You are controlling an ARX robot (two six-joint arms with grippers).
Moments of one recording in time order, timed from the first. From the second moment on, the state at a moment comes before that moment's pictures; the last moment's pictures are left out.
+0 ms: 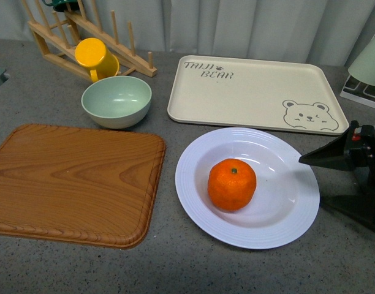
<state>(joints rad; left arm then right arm) 0.00 0.00 0.02 0.00 0.00 0.00 -0.11 2.15 0.76 0.38 -0.79 0.59</state>
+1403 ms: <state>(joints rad) 0.00 0.00 0.02 0.00 0.00 0.00 -0.02 2.32 0.78 0.63 -0.82 0.81</state>
